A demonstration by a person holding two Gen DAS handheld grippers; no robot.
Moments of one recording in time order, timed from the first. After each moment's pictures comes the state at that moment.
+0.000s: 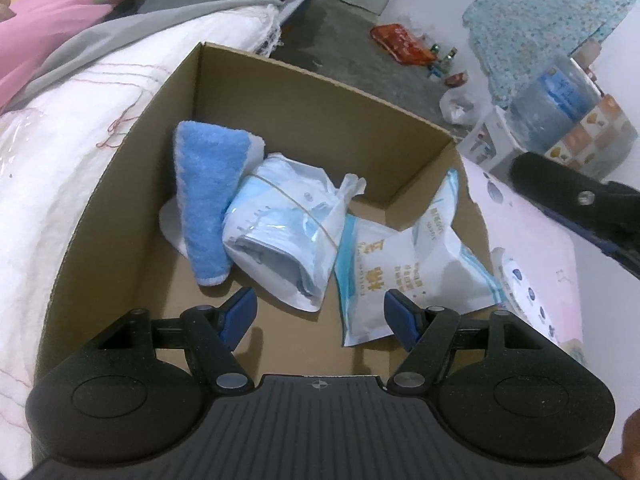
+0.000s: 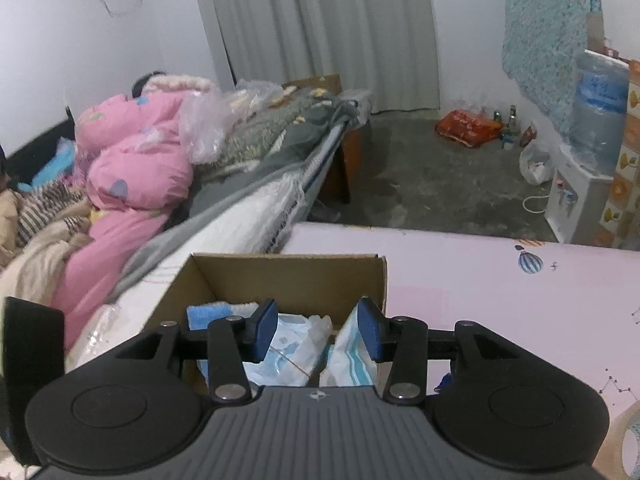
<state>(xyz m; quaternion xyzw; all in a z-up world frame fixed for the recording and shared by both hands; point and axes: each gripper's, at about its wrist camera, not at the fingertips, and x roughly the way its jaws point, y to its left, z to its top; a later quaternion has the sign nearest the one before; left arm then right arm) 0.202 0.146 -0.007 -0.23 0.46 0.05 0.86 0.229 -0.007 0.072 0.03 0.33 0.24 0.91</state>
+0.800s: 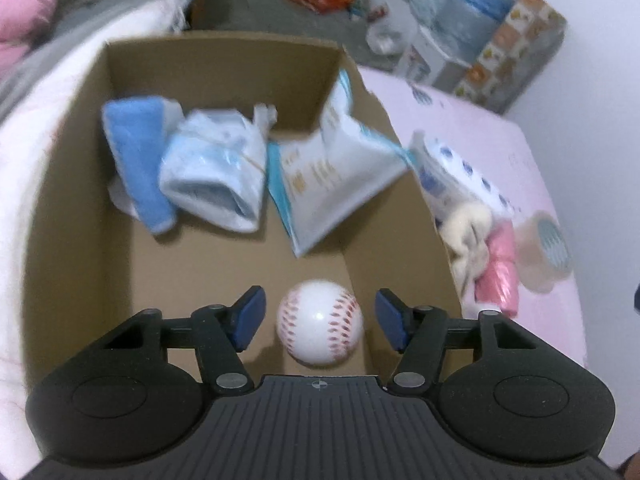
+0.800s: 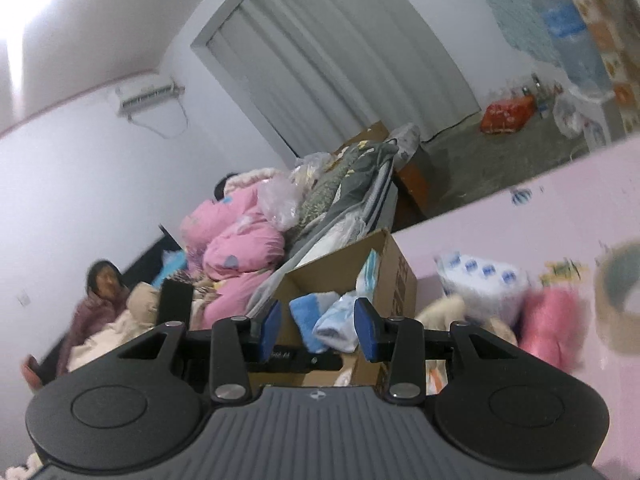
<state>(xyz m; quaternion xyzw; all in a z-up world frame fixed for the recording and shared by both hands) 0.168 0.103 0.001 -0.12 0.49 -0.06 0.86 0.095 -0.199 0.052 0.26 0.26 0.34 0.86</state>
